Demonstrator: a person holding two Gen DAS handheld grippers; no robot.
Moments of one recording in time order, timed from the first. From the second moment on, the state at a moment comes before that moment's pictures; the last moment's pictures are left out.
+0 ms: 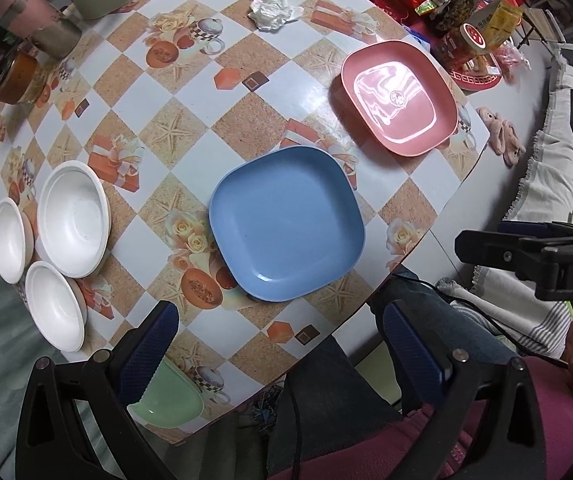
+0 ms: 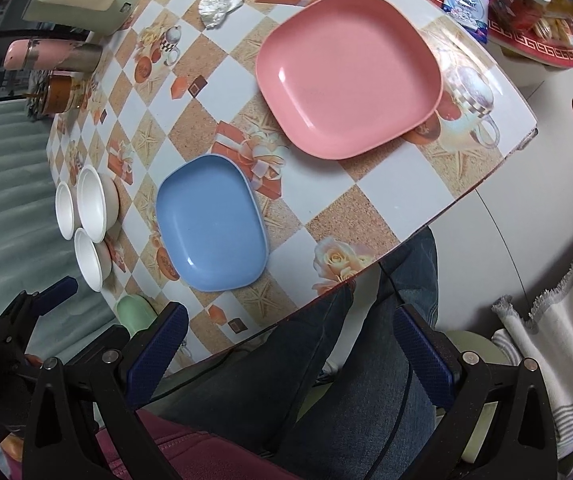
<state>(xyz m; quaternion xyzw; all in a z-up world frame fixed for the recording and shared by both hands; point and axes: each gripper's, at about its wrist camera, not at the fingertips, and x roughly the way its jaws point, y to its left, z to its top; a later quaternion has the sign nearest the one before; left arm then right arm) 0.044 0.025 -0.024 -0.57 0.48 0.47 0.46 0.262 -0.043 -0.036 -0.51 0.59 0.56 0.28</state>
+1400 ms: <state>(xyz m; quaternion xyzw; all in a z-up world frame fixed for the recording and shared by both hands) -0.004 0.038 -0.155 -0.53 0.53 0.58 0.32 0.250 -0.061 -0.068 -0.61 0.51 0.54 0.26</state>
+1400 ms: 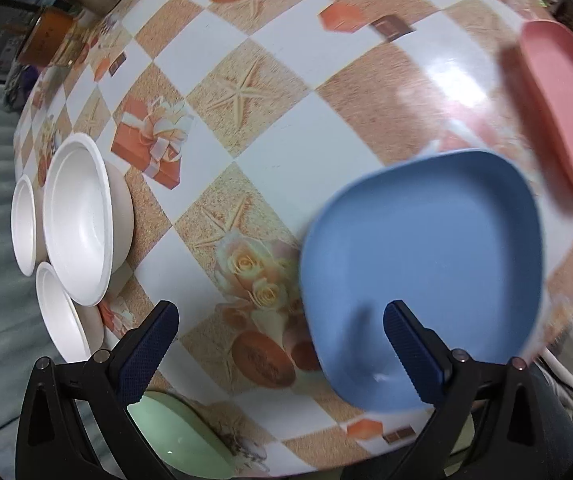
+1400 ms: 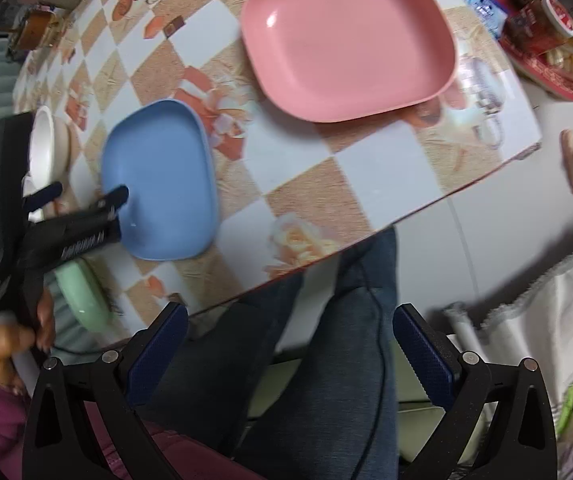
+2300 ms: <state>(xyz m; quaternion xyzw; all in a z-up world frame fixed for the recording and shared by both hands) -0.122 -0.087 -0.148 -0.65 0.35 0.64 0.22 0.078 -0.056 -0.118 -0.68 0.33 0.61 0.22</state>
